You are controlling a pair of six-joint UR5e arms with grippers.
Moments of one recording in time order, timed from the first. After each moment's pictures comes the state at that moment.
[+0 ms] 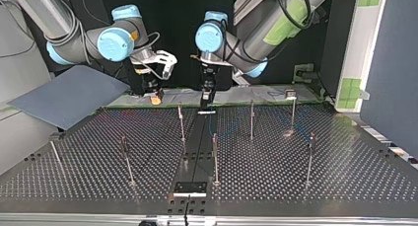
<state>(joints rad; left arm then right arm) -0.58 -2.07 -1.76 -2.59 -1.97 -1.76 2.12 -1.22 1.68 -0.18 1.60 1.63</state>
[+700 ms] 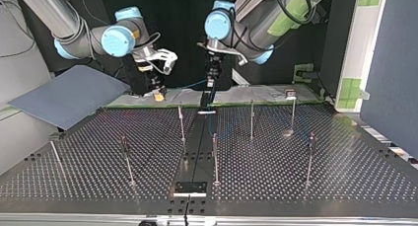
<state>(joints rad) -0.57 -2.07 -1.90 -2.46 -1.92 -1.82 2.09 -1.17 1.76 -0.34 1.51 1.63</state>
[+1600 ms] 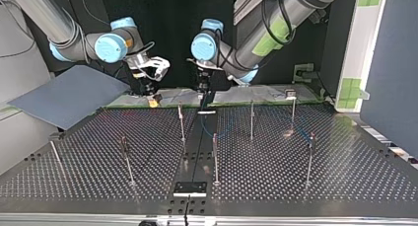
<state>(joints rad) -0.58 -2.19 -1.67 -2.61 -1.91 -1.84 2.01 -1.12 1.76 -0.45 1.41 1.67</state>
